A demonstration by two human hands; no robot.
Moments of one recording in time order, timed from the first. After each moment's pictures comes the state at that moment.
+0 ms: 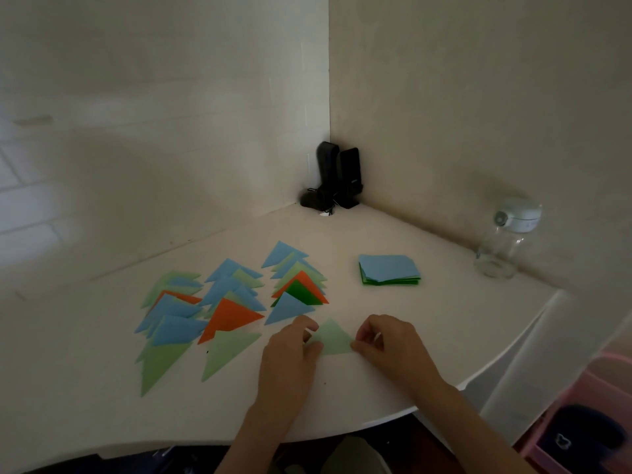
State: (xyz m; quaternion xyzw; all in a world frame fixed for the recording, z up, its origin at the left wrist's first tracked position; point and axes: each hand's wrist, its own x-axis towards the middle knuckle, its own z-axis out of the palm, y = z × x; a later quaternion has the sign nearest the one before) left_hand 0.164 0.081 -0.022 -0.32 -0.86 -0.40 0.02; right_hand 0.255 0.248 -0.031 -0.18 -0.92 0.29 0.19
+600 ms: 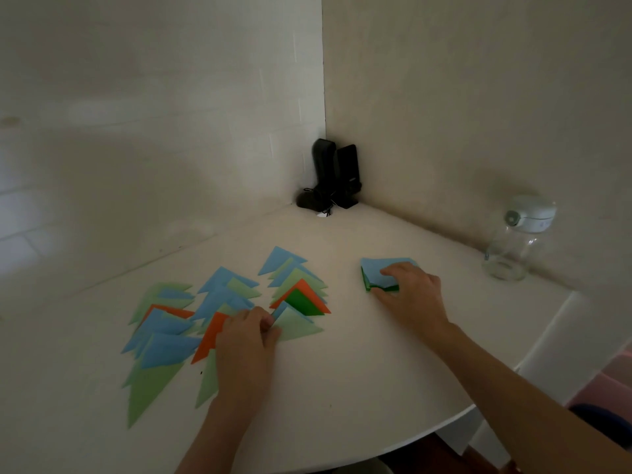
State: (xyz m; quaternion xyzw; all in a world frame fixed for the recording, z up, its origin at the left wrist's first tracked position) left_hand 0.093 0.065 -0.028 -0.27 -0.88 -0.35 0.15; right_hand 0.198 0.323 -0.015 -0.28 -0.91 0.15 0.26
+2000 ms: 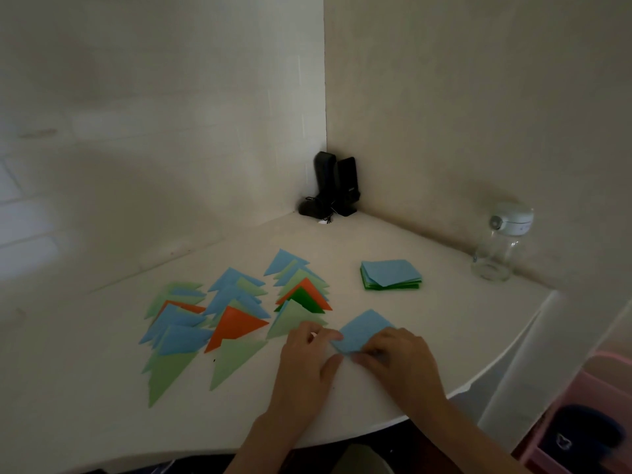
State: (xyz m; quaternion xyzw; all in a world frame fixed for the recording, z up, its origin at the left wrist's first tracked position) left_hand 0.158 0.080 -0.044 -0.47 -0.79 -0.39 0.07; right_hand 0.261 0.232 -0.049 -0.20 -0.92 0.15 0.31
